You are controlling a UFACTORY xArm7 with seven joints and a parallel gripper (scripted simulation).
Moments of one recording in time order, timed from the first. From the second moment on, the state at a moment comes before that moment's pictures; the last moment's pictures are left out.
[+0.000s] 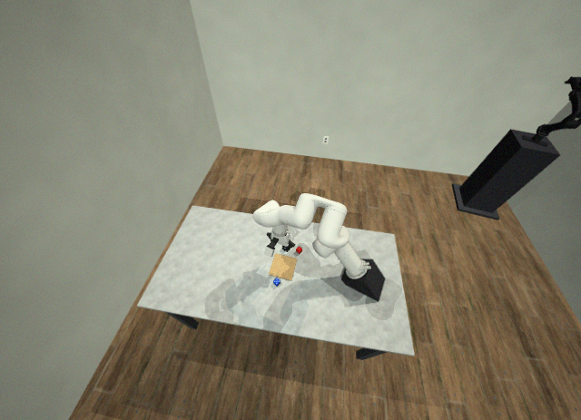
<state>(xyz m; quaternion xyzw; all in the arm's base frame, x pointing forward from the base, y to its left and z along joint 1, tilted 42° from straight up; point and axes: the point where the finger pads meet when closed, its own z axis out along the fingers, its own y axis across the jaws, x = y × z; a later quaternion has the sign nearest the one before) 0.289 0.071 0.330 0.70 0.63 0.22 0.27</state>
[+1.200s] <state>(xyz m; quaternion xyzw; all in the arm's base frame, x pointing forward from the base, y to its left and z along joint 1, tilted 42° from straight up) 0.281 0.002 0.338 0.81 0.46 0.28 0.22</state>
